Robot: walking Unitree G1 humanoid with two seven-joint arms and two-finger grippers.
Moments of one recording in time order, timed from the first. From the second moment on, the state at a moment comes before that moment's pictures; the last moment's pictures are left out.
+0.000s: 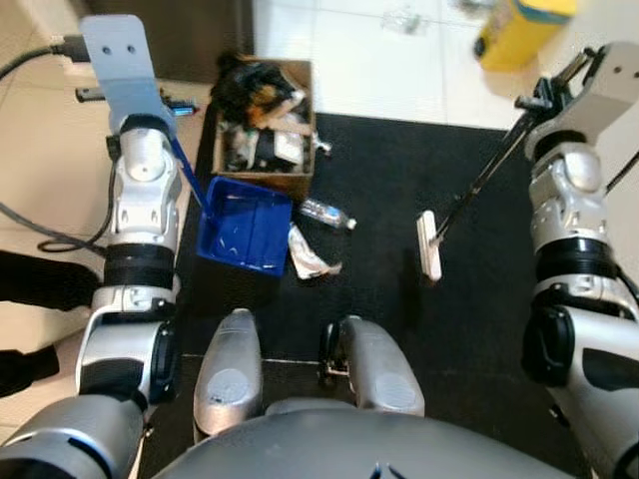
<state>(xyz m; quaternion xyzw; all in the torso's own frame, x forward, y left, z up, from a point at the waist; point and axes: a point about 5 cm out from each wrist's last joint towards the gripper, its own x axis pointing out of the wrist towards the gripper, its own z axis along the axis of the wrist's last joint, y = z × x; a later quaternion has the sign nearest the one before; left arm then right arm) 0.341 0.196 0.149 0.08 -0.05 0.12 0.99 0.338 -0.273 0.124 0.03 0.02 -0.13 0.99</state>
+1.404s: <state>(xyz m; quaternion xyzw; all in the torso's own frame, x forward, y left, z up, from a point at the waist) 0.334 0.256 0.138 0.10 -0.02 0.18 0.98 0.365 -0.190 0.115 0.11 0.00 -0.02 0.99</state>
